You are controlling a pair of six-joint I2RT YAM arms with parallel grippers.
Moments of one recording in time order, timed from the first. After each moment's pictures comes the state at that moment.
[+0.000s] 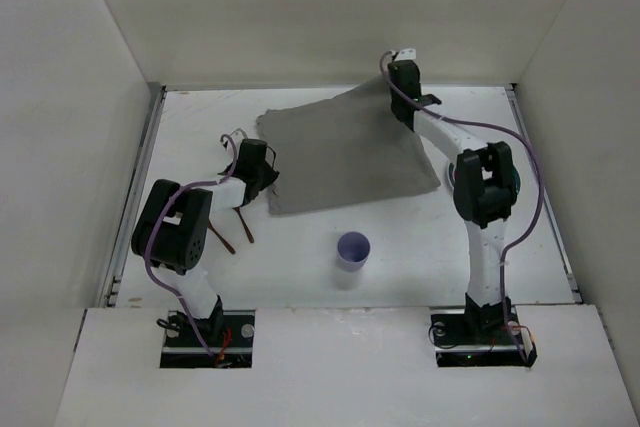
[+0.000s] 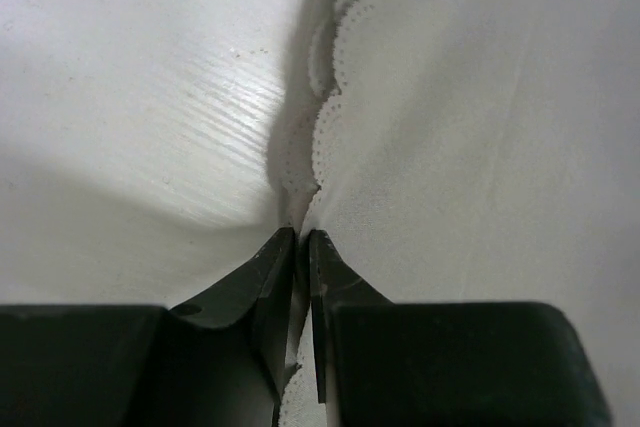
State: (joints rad) left arm -0.30 1.73 0.84 0.13 -0.21 -0.84; right arm 0.37 2.19 1.86 -0.23 0.50 -0.06
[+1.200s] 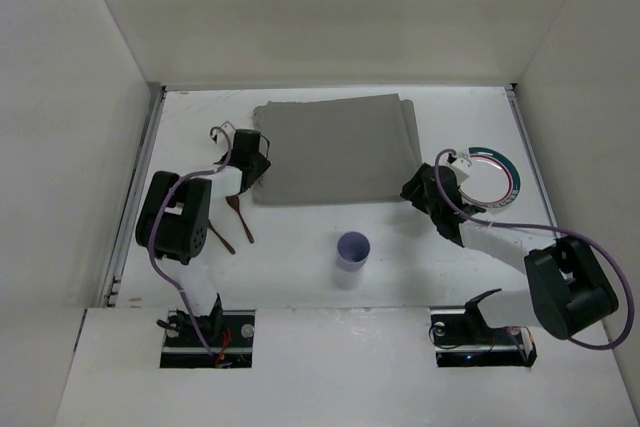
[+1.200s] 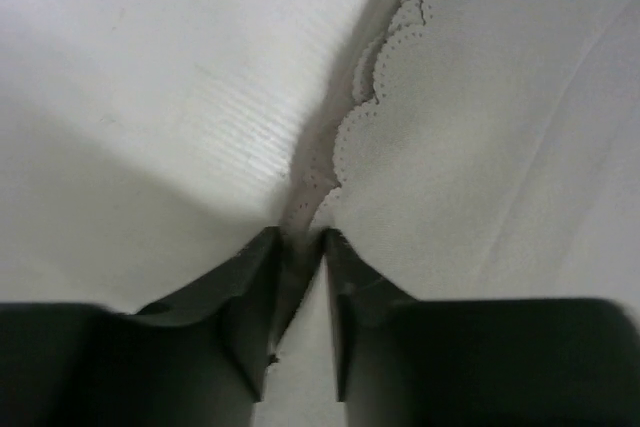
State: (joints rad) left arm -0.24 1.83 0.97 0.09 -0.28 -0.87; right arm 0.42 1.32 0.58 0.13 0.36 0.79
